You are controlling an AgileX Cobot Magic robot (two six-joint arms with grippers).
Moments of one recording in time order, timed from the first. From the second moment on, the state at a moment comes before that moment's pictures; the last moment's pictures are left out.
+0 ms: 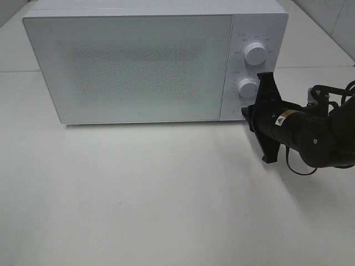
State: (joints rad) left arm 0.04 0.00 -0.52 -0.01 1.09 -0.03; right arm 0.36 1.99 -0.67 0.16 -0.82 1.45
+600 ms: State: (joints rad) left arm 0.04 0.00 -0.52 -0.01 1.09 -0.03; right arm 0.36 2.03 -0.76 0.23 -0.74 1.48
